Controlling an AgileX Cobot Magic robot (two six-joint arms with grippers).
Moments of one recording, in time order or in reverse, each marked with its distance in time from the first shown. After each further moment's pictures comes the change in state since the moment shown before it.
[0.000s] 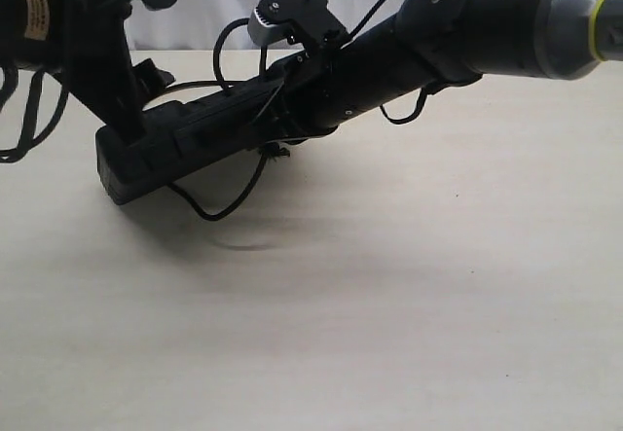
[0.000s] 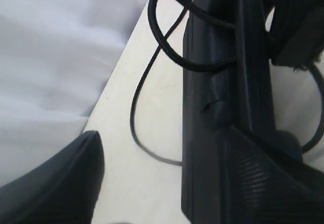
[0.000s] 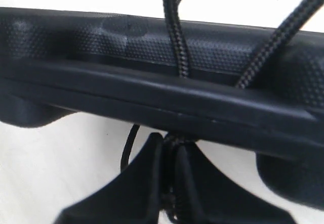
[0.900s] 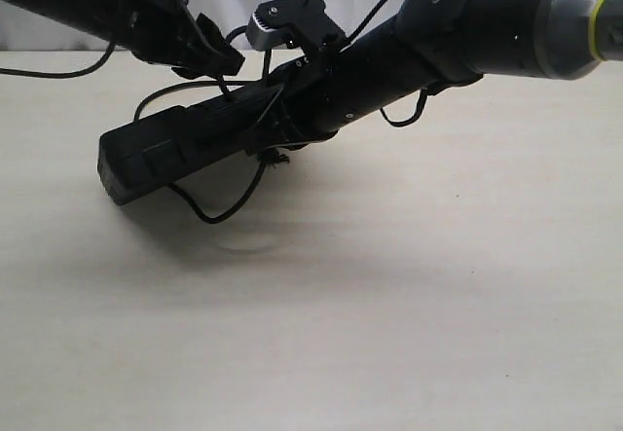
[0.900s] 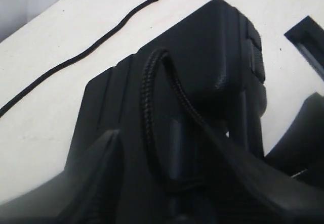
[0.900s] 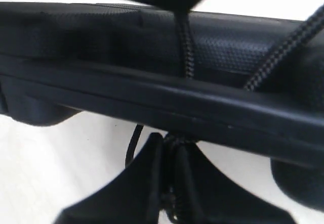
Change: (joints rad) left arm 0.315 0.407 -0.282 -1.375 0.073 0.932; right arm 0.000 0.002 0.000 -0.004 0.035 0.000
